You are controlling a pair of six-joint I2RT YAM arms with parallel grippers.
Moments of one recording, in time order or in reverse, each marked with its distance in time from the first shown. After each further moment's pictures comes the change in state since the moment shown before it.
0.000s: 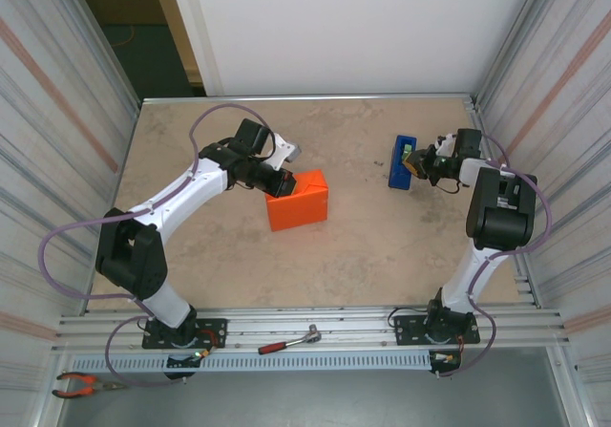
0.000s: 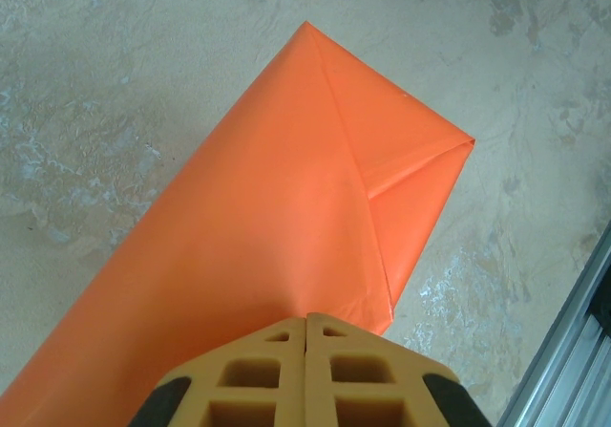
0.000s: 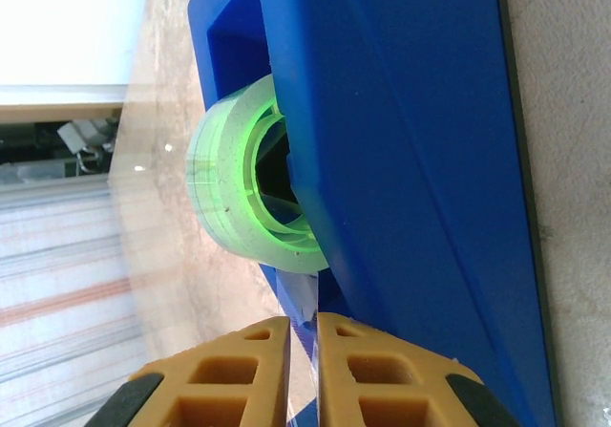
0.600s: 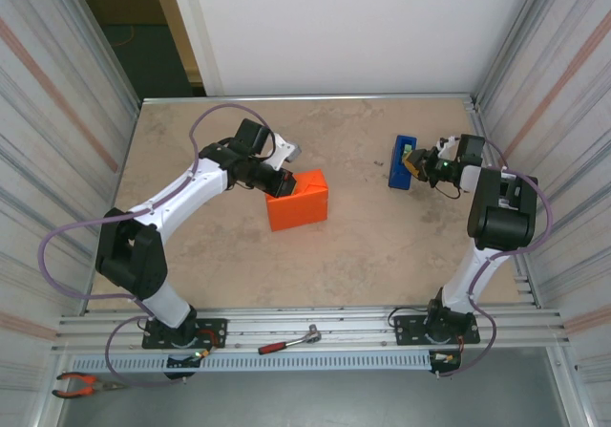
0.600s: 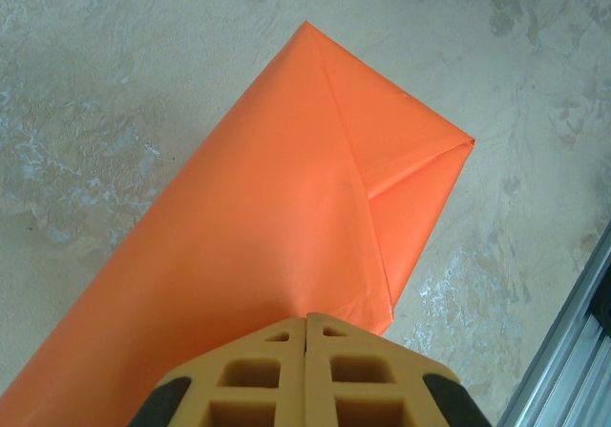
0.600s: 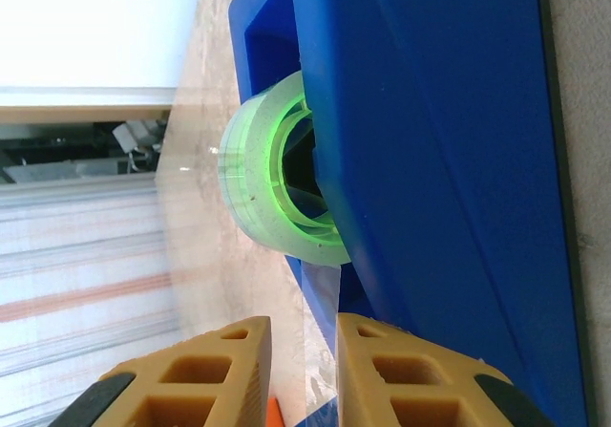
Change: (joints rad) left arm 0.000 0.000 0.000 0.000 0.000 0.000; right arm -0.025 0.000 -0.084 0.184 -0.087 0.075
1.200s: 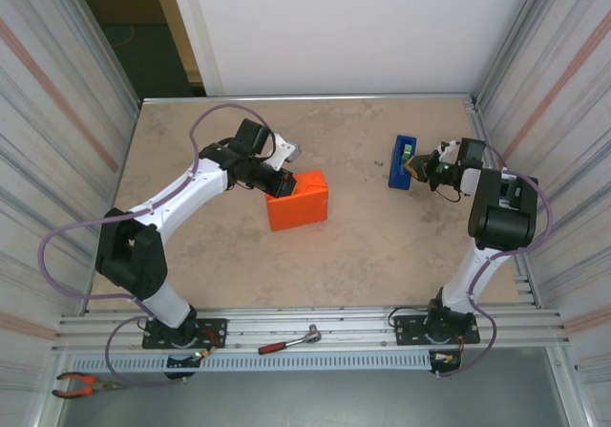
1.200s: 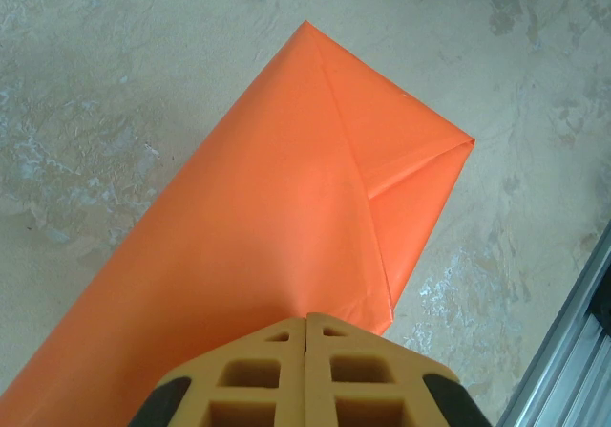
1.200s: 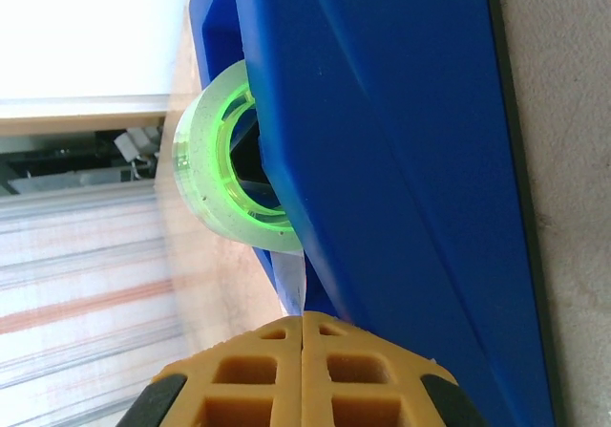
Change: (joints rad) left arm -0.002 0.000 -0.001 0.000 -0.001 0.000; right arm -0.010 0.000 -0.029 0.026 0.001 0.027
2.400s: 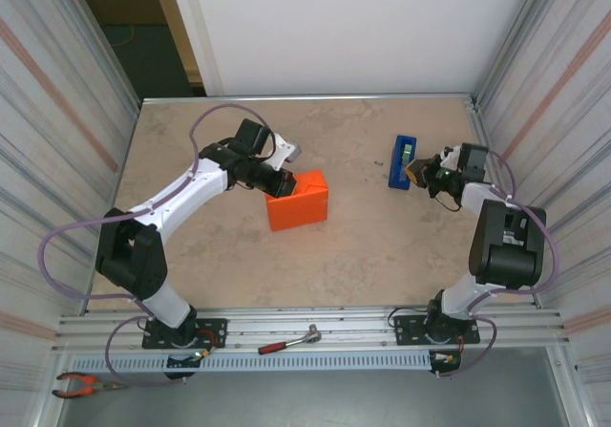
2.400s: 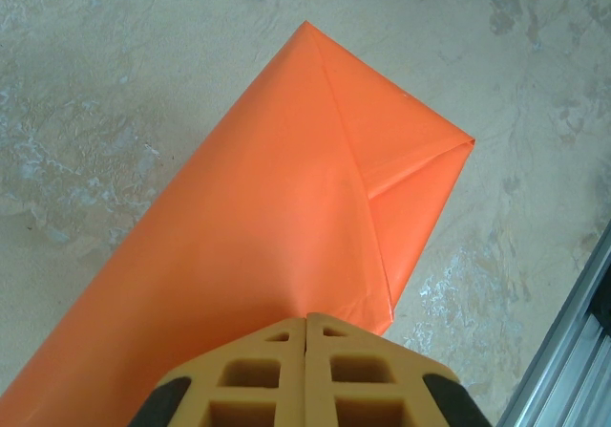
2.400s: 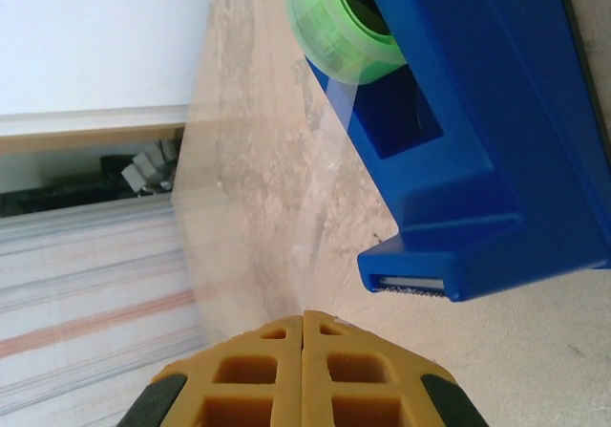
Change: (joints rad) left arm 0.000 0.000 0.000 0.000 0.000 0.000; right arm 0.040 -0.301 -0.185 -0.032 0.092 0.138
